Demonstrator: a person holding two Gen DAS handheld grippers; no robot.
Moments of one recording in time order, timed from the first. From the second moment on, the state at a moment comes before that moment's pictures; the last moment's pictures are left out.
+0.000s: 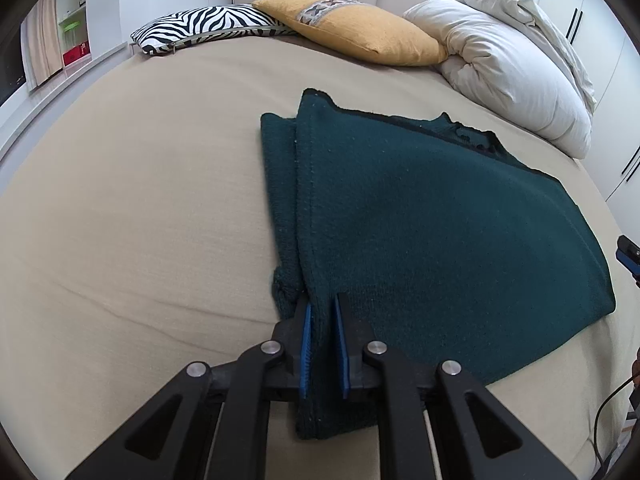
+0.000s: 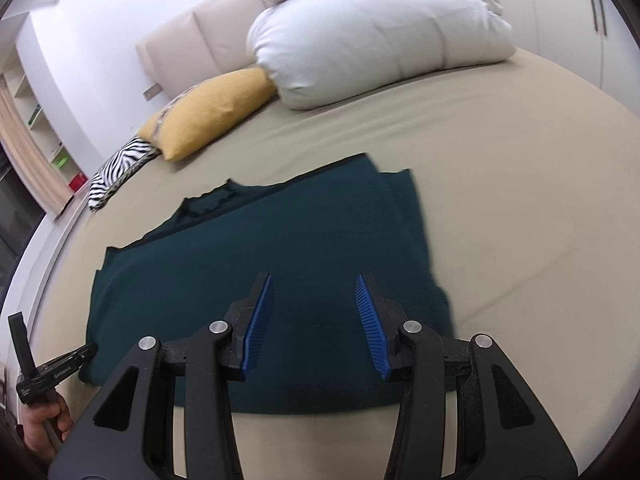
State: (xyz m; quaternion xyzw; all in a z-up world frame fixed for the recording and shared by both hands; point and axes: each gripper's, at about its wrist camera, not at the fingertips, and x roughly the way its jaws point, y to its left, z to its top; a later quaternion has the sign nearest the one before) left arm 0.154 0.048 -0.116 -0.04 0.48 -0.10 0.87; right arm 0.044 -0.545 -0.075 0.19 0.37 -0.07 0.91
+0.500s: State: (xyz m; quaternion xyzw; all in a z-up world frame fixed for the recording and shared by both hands) left arm 0.184 0.014 -0.061 0.04 0.42 -0.08 0.90; right arm 0.119 -0.475 -0.080 0.17 0.39 0.04 0.90
